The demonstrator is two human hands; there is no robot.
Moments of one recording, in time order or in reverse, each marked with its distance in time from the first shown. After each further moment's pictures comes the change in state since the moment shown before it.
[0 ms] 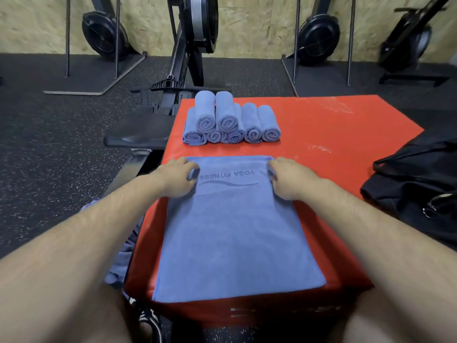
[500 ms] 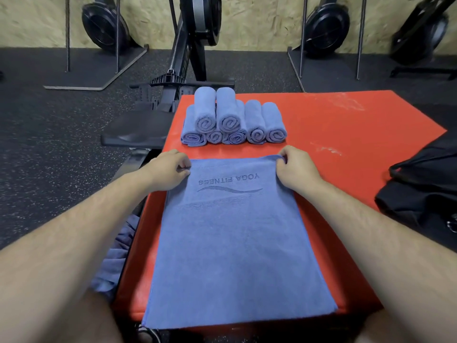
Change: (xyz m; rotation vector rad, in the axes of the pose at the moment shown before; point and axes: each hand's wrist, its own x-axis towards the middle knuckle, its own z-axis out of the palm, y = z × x) left_hand 0.035 -0.030 0.000 -0.201 0.171 0.057; right_hand 0.049 0.015 0.015 0.489 0.348 0.190
